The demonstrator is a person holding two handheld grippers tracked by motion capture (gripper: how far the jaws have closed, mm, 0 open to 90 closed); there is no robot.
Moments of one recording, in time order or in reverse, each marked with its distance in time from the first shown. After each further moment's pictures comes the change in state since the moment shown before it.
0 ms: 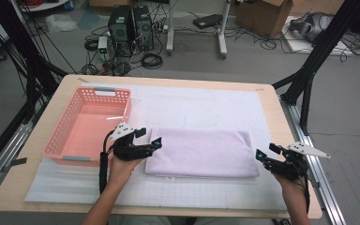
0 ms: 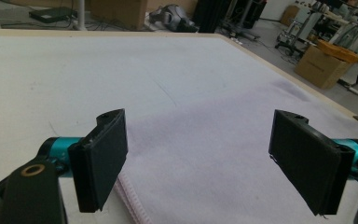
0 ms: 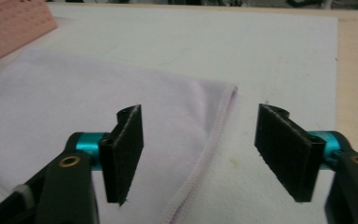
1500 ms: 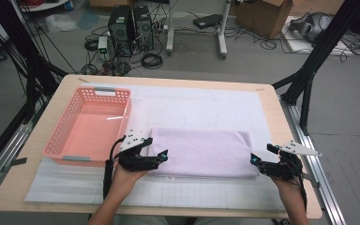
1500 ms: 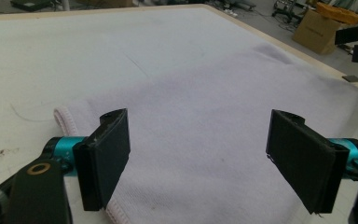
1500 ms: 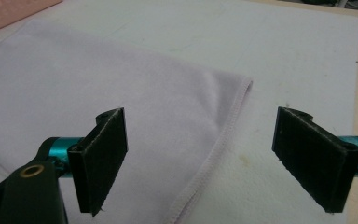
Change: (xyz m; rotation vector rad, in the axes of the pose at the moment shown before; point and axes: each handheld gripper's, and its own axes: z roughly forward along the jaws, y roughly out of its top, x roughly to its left) left arm -0.031 -0.009 -0.002 0.097 -0.027 0.085; right arm 0.007 0.000 0.011 0.064 0.026 -0.072
